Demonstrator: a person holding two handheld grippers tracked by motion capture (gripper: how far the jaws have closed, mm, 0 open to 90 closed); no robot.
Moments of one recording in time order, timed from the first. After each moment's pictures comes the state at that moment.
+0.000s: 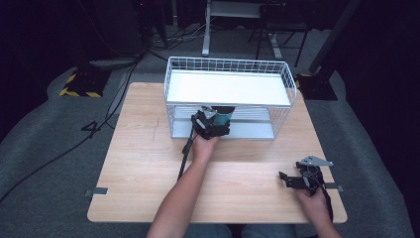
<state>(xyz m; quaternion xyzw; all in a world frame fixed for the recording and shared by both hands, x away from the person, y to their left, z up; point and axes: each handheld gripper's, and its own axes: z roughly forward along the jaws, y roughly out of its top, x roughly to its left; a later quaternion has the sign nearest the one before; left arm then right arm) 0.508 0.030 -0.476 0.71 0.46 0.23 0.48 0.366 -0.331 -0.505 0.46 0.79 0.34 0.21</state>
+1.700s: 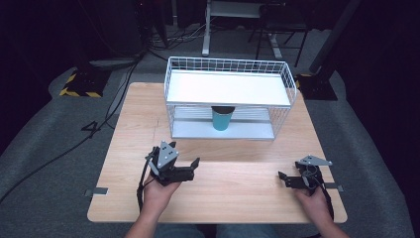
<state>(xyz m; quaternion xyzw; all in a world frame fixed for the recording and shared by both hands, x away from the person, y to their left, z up) 0.326 0.138 -0.424 0.74 0.39 0.23 0.49 0.367 -0.330 -0.505 0.46 0.79 0.35 0.20</state>
